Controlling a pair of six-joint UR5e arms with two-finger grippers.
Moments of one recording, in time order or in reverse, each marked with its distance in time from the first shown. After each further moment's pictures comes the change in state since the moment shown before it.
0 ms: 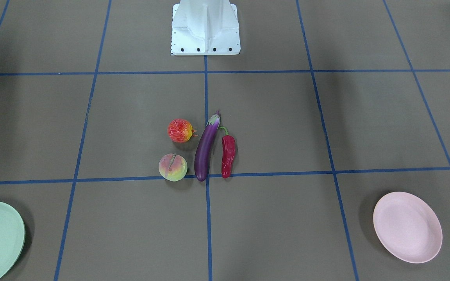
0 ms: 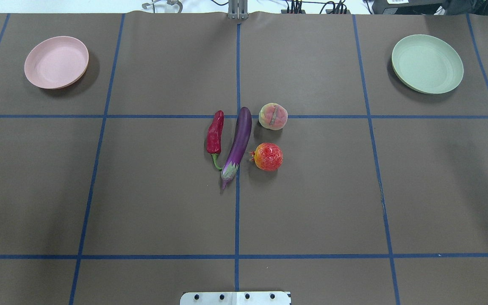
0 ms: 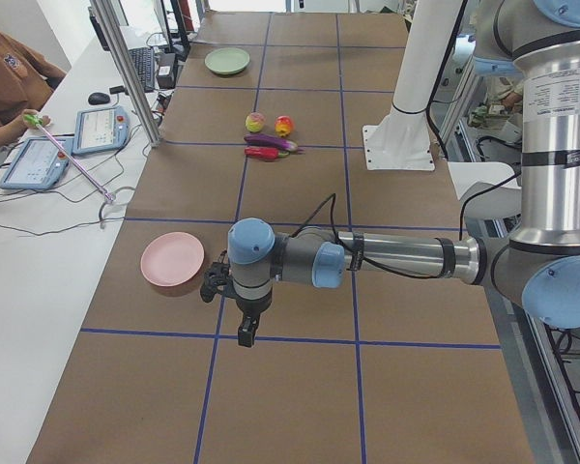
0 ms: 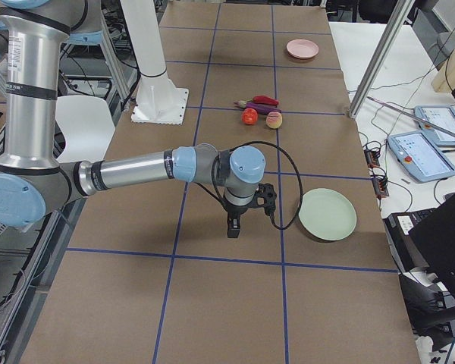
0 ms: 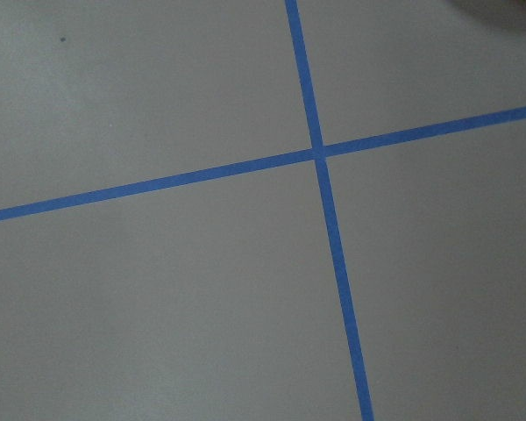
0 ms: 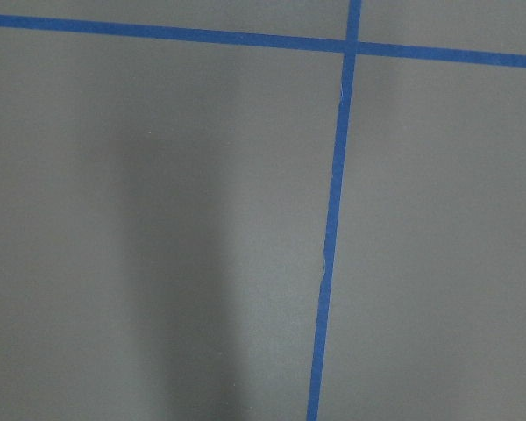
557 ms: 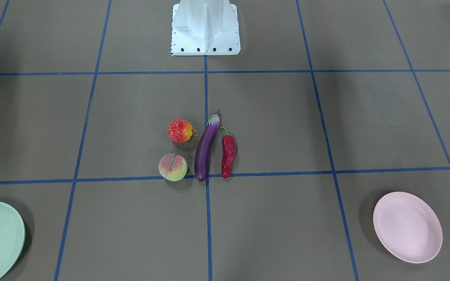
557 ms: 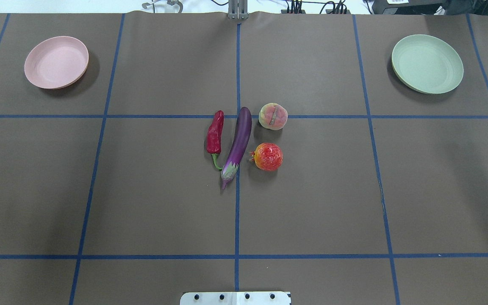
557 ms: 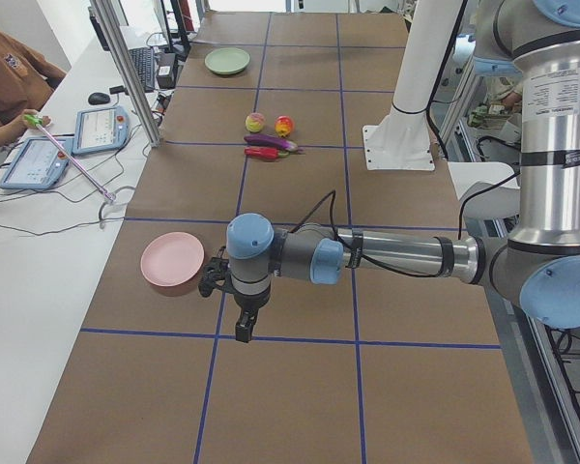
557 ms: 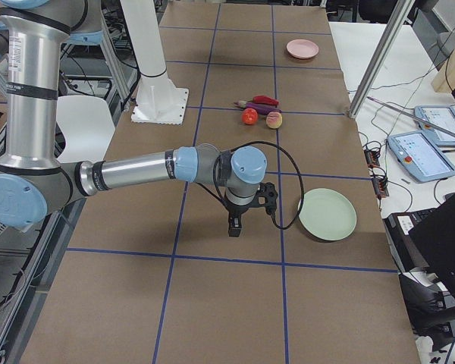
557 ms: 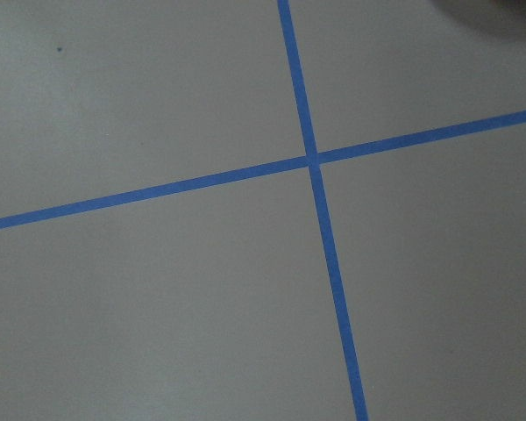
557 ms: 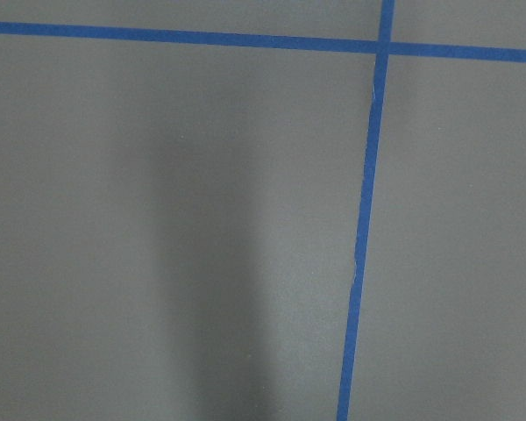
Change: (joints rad) left arm 0.018 -0.021 -0.022 0.006 -0.001 -0.001; right arm 0.000 0.011 -0.008 0.000 0.011 -0.001
